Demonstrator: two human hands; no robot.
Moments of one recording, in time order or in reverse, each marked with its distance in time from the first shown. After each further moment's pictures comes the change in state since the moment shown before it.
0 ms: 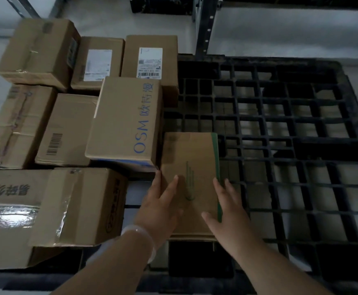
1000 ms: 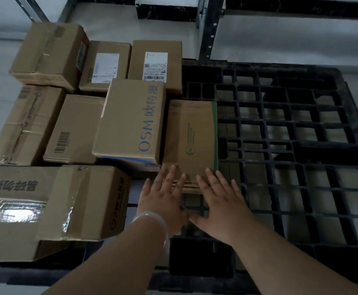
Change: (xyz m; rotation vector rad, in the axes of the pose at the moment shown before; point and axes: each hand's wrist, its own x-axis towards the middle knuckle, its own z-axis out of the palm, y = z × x) left_hand 0.012 0.029 -0.021 0.580 -0.240 -0.080; right_hand 0.017 -0.022 -0.009 -0.641 -0.090 -0.235
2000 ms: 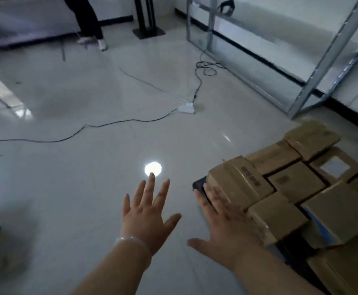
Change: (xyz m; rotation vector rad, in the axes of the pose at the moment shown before) left_hand -0.533 -0.155 0.054 -0.502 0.573 -1.122; right_hand -0.238 -0.407 -0.058 -0.331 -0.032 -1.101
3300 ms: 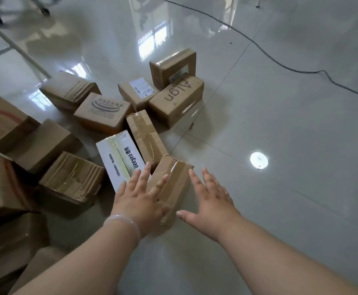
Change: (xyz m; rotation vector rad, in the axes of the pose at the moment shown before) left_hand -0.384 -0.476 0.248 -0.170 -0.191 -0.967; right_hand 0.065 -0.488 0.438 -0.175 -0.580 -0.659
